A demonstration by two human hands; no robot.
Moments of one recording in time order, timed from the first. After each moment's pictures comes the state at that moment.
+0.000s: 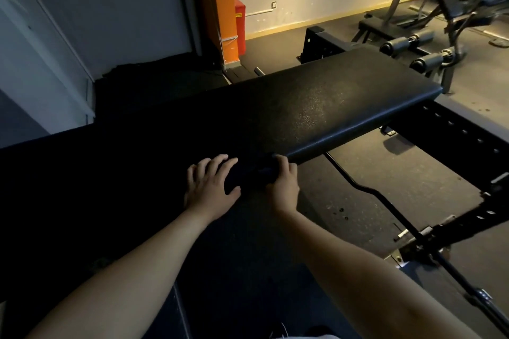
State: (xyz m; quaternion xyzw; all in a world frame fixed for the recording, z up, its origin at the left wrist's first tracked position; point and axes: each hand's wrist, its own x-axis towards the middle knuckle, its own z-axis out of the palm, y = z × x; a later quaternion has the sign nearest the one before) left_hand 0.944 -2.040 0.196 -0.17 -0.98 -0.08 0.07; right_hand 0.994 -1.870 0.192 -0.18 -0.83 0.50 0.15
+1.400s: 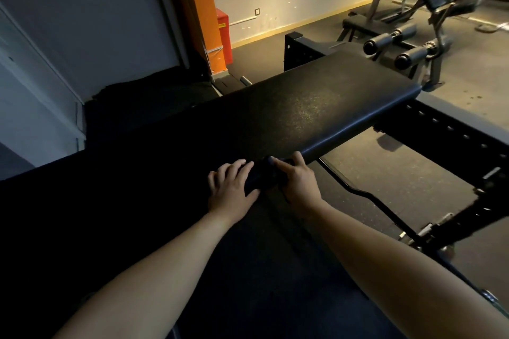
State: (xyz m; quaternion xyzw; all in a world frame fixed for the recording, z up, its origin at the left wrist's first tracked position) left_hand 0.923 -1.927 0.207 -0.21 -0.97 -0.10 0.00; right_hand 0.968 -1.743 0.190 -0.03 -0.96 0.25 0.16
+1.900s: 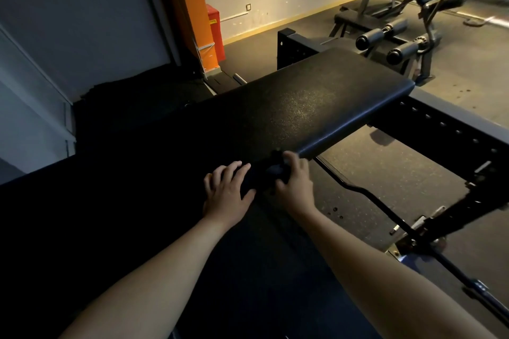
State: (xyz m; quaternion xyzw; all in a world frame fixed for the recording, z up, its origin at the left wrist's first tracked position) left_hand 0.920 -1.928 0.204 -0.21 -0.97 -0.10 0.02; right_hand 0.972 -1.759 0.196 -0.16 -0.84 0.49 0.17
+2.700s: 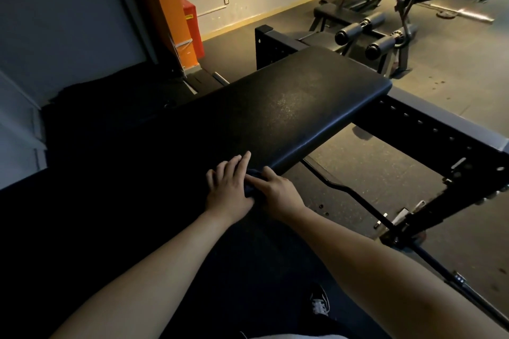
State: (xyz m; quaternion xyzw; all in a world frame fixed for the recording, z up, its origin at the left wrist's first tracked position) left_hand 0.896 -1.862 0.214 -0.27 -0.96 -0.09 -0.01; right_hand 0.950 -1.712 0.181 0.08 -0.97 0.19 0.11
